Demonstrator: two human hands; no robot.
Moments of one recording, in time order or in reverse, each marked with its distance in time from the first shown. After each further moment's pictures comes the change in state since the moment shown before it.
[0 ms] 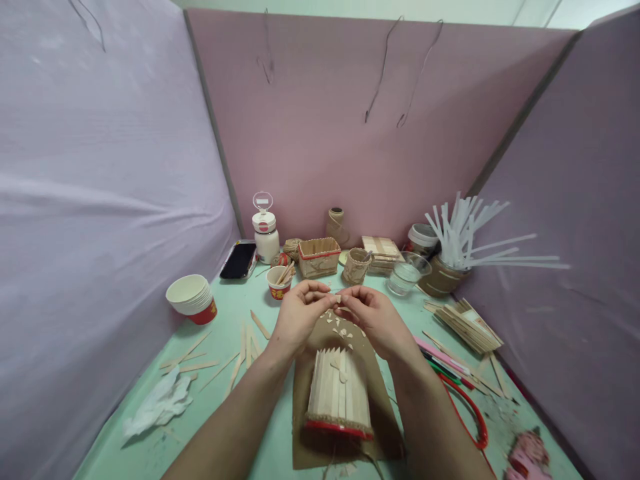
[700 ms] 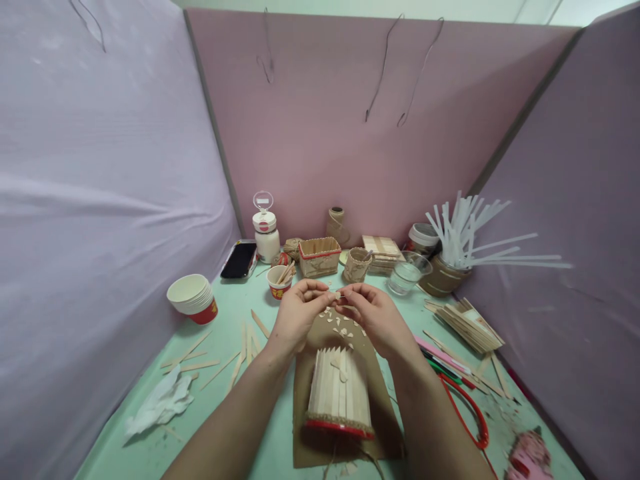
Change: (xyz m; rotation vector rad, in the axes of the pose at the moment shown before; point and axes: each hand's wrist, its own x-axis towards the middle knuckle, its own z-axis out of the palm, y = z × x) left_hand 0.003 -0.004 -0.002 -0.057 0.010 -0.014; right_hand 0.000 -0.001 0.004 0.065 0.072 0.002
